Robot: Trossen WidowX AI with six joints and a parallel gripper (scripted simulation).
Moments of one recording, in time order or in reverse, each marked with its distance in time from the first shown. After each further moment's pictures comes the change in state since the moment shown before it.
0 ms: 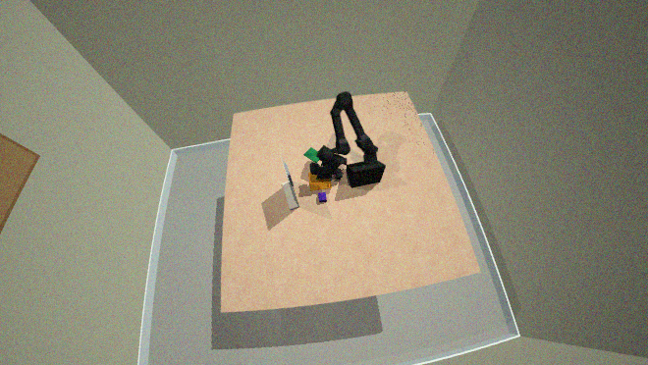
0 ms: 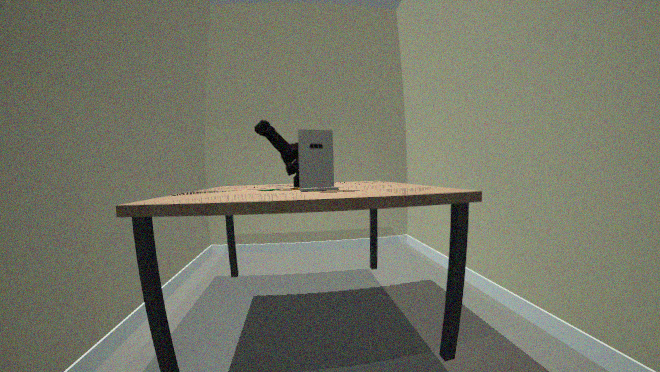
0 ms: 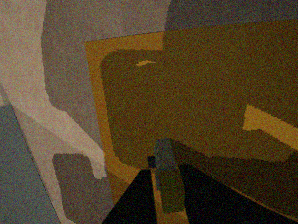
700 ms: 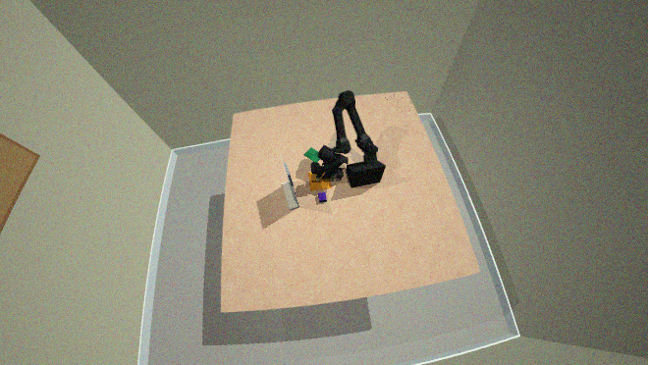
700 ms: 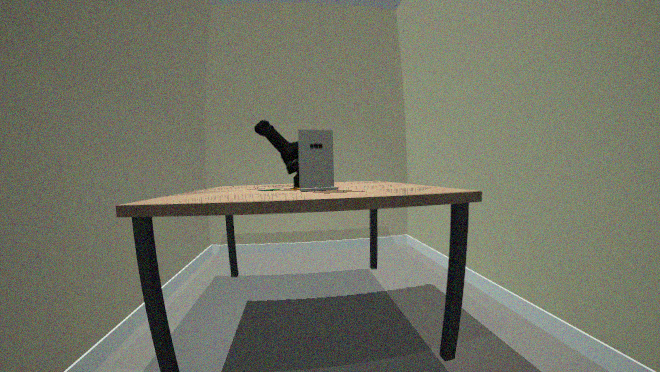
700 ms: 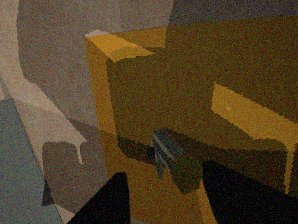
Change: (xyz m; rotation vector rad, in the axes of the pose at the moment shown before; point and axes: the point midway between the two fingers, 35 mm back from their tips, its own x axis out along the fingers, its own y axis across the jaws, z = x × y) arm -0.009 -0.001 -0.002 -0.010 0.005 -0.009
